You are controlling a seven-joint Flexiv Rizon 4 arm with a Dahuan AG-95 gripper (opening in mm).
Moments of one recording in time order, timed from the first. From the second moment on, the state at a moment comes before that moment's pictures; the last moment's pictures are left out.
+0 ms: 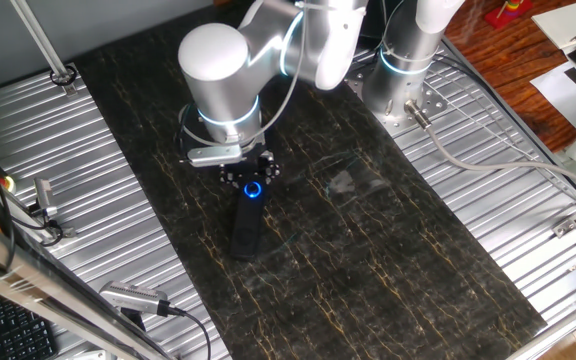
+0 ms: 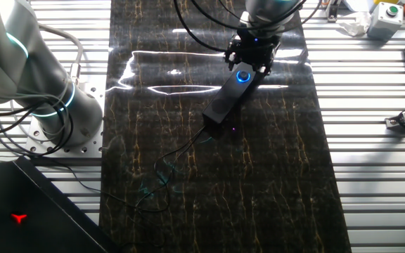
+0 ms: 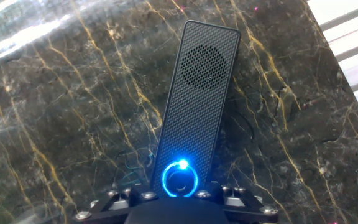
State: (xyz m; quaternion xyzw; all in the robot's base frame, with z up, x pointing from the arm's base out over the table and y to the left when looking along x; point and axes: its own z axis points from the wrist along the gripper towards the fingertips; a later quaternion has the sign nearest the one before) arm 0.468 0.106 0.080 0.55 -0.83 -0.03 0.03
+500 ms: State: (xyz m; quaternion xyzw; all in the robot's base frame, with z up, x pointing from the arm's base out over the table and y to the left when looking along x) arm 0.470 0.107 0.069 0.58 -0.82 -0.02 0.03
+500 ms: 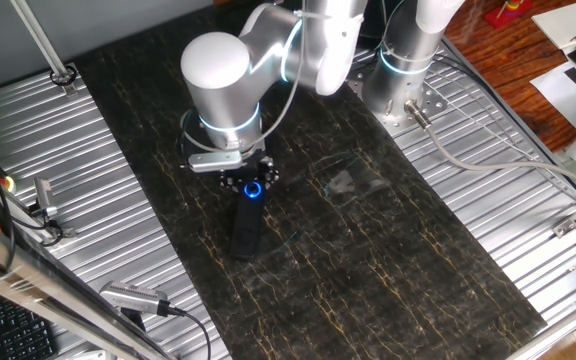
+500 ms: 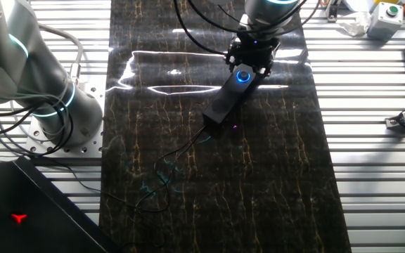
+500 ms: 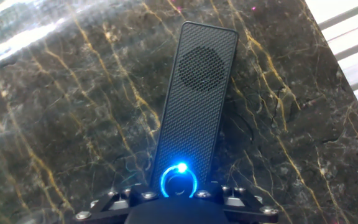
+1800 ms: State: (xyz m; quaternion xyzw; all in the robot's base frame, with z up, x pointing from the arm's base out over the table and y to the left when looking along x) arm 0.470 0.108 0.064 0.59 -0.80 -0.02 0.03
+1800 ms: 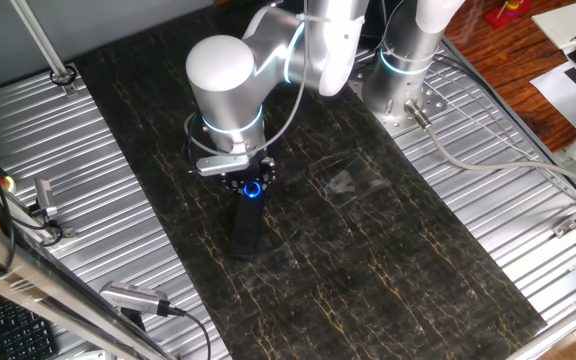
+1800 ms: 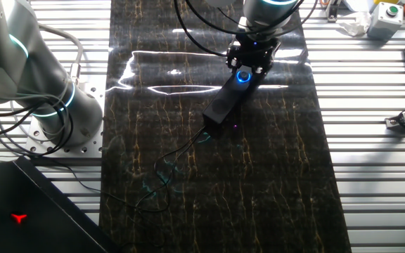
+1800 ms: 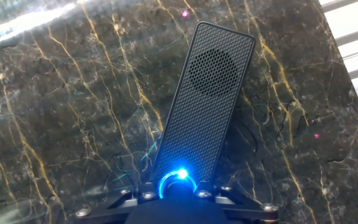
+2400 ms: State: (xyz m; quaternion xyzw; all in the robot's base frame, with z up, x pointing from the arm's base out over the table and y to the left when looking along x) arm 0.470 0.108 0.068 0.58 -0.81 -0.02 0.03
